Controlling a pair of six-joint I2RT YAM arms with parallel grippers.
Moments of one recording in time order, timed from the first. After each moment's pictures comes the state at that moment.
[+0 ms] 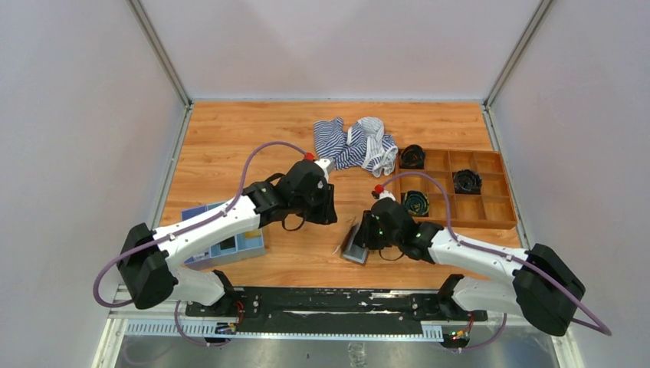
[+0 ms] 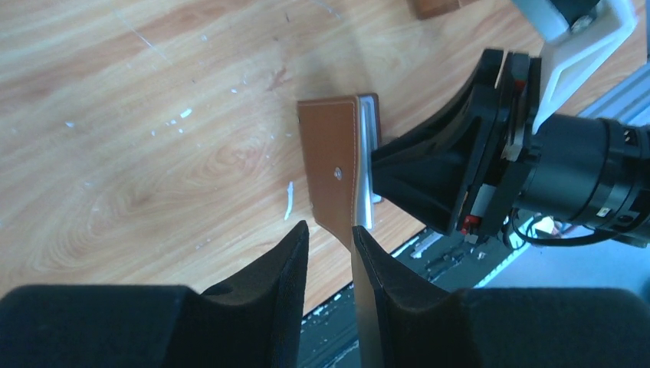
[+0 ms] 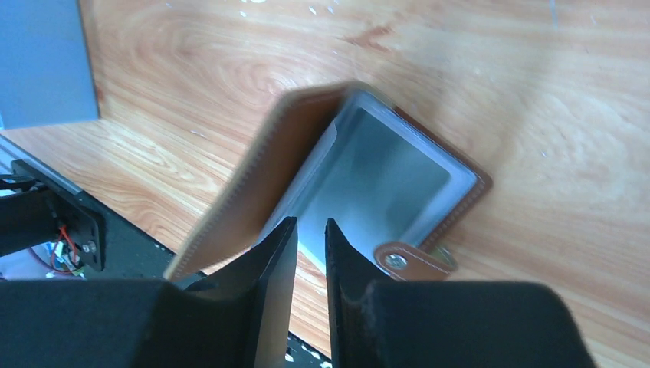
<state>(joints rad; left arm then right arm) -0.88 1.33 1.05 -0.51 0.06 -0.59 0.86 1.12 0.49 -0.14 0.00 0.79</state>
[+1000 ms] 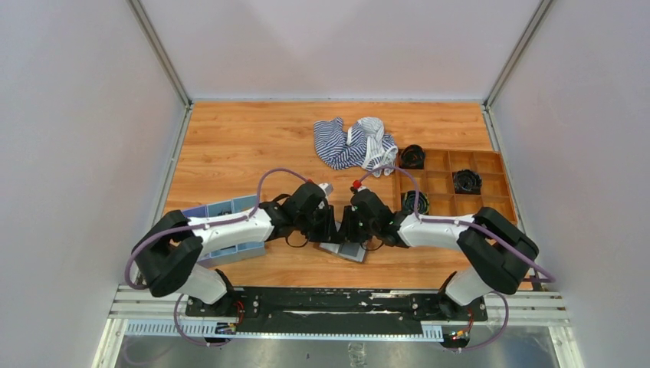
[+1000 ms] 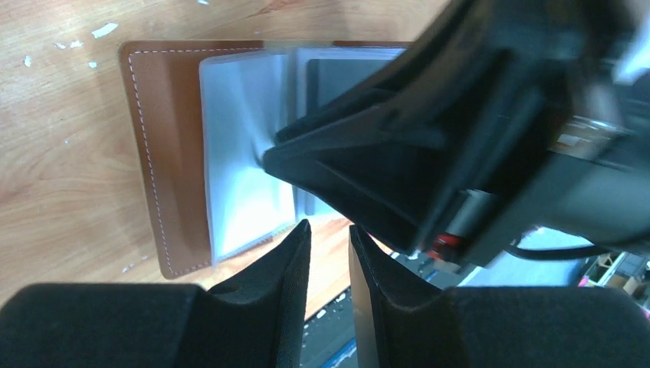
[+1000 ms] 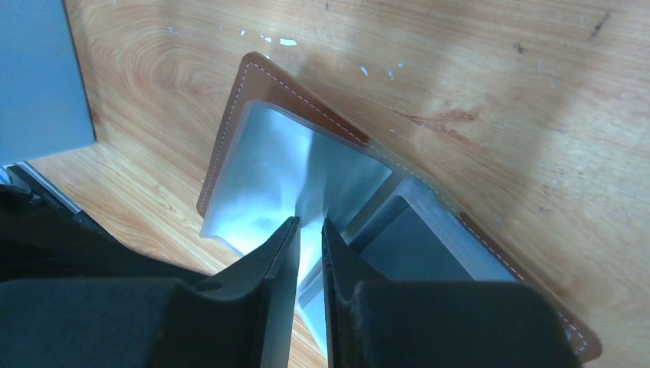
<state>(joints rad) -0.88 1.41 0.75 -0.17 0.23 -0.80 0.86 1.50 0.63 0.08 -0.11 0.77</state>
